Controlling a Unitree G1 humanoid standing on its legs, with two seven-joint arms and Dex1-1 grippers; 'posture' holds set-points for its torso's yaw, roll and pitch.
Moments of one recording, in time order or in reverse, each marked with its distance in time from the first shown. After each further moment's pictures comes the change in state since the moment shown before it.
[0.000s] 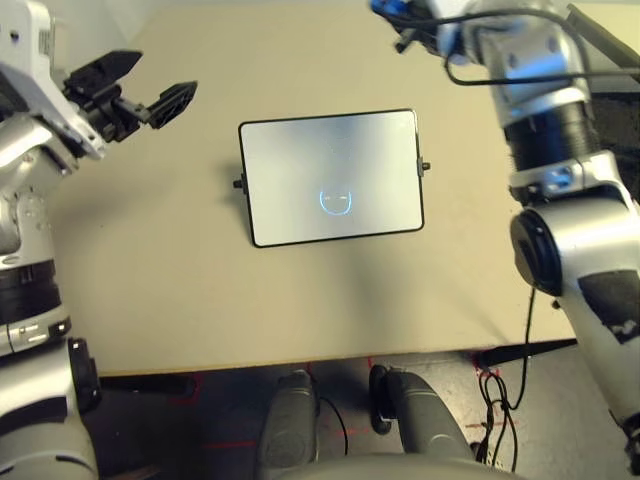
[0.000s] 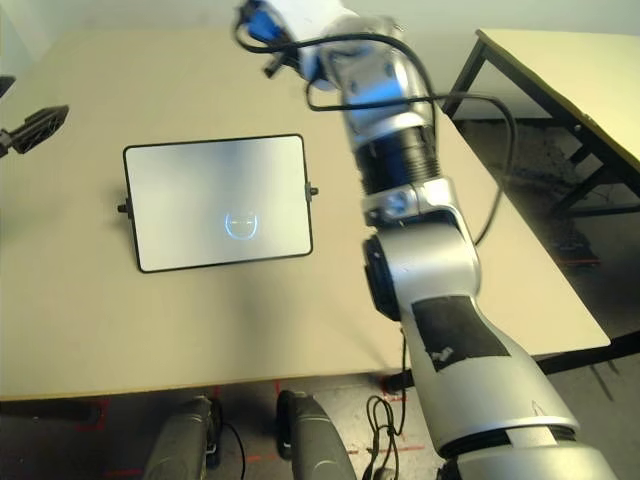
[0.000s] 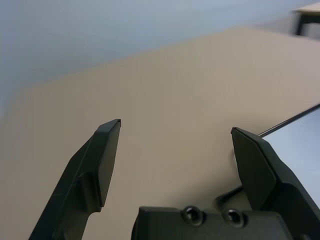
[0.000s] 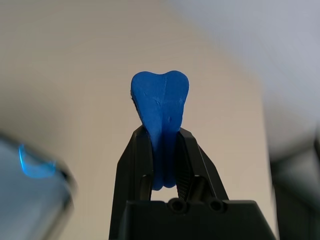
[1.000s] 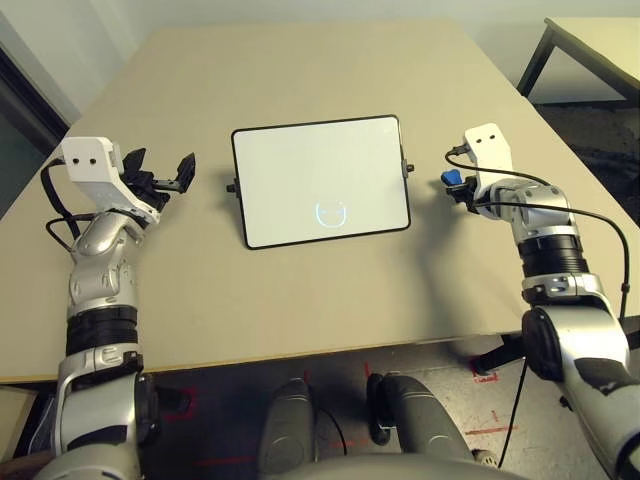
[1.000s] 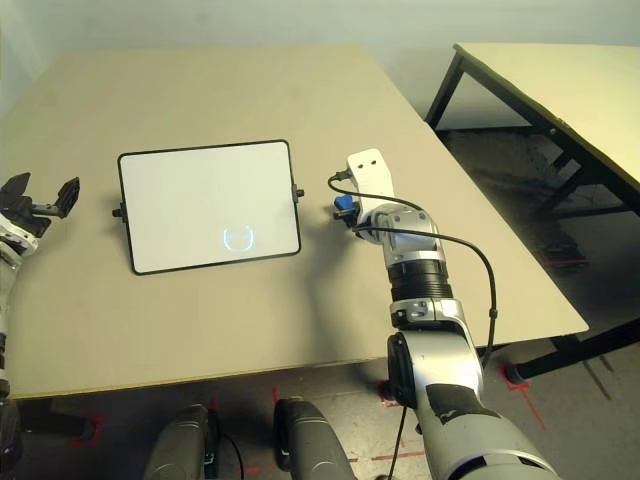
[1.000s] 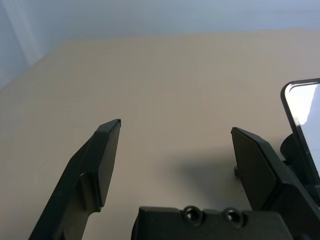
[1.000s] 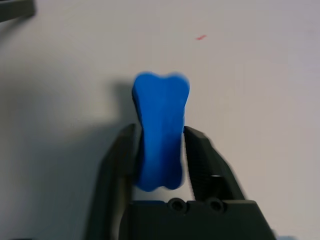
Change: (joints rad) left arm 0.111 -0.212 0.004 0.144 0.049 -0.225 0.216; right arm 0.384 0.037 -0.106 -0.034 0.219 0.112 -0.189
